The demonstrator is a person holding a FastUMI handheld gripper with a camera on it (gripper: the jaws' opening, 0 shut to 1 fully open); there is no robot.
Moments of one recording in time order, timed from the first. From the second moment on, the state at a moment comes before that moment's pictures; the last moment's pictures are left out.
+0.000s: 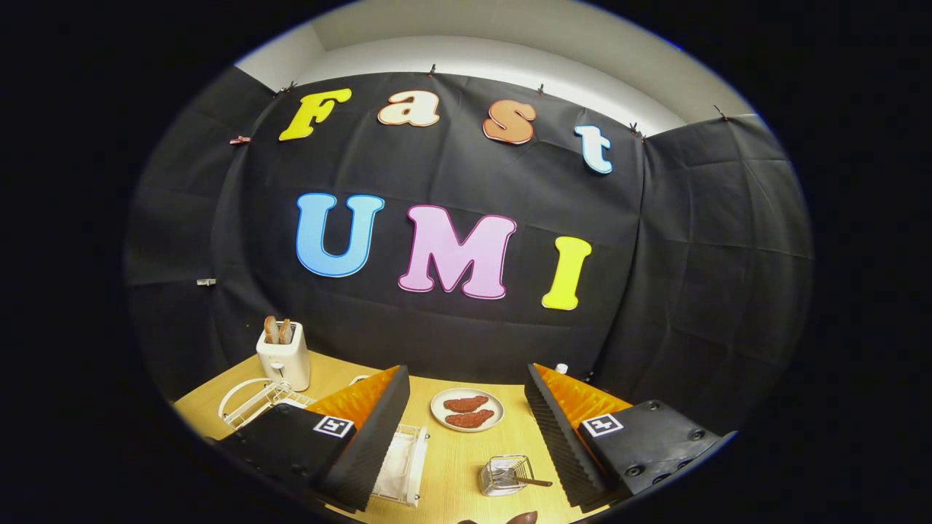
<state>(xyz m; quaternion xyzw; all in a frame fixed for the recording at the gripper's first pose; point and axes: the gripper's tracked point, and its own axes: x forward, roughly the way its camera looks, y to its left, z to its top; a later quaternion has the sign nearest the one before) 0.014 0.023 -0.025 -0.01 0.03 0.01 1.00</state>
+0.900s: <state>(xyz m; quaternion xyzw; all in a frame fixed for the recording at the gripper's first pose) 0.058 0.128 -0.176 0.13 0.32 0.08 0.94</state>
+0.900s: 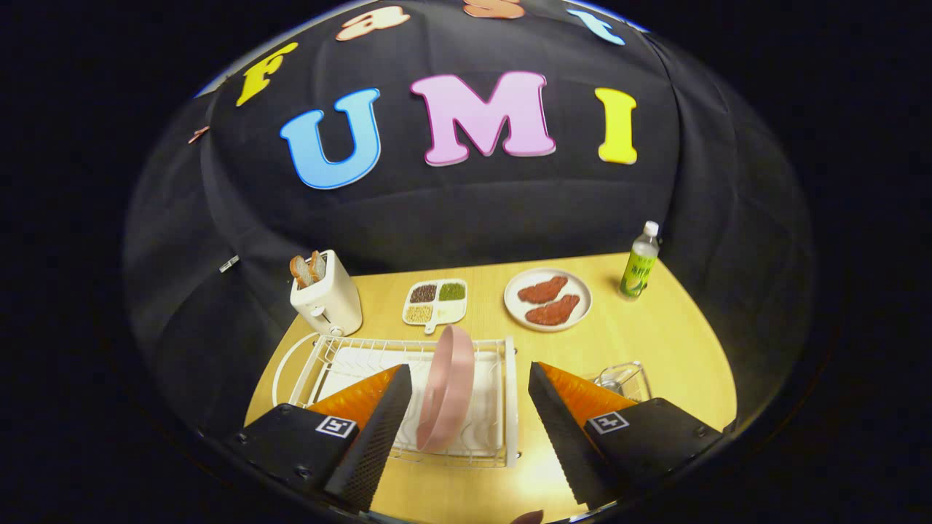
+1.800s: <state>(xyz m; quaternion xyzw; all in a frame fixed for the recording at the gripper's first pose) 0.092 0.152 -0.272 0.03 0.43 0.00 0.90</state>
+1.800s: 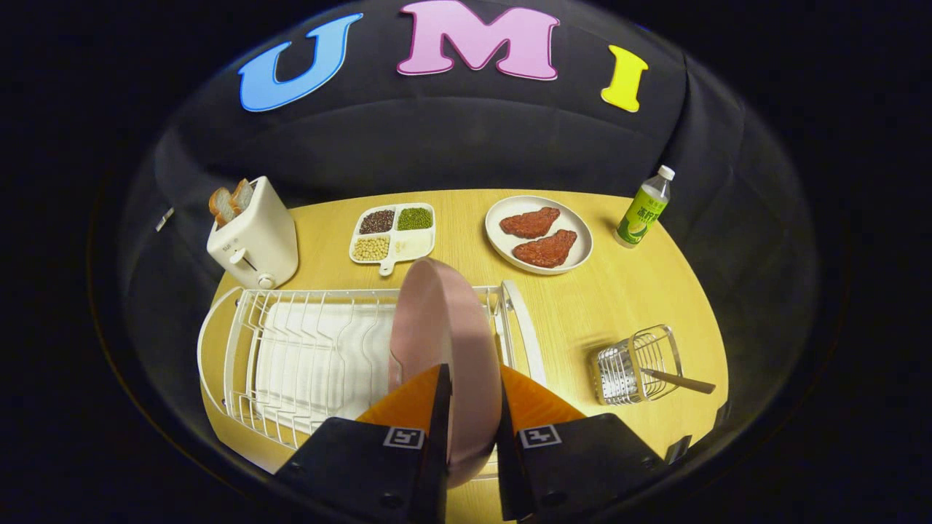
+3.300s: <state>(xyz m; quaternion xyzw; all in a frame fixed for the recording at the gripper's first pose) -0.098 0.079 -0.222 0.16 0.41 0.12 0.89</state>
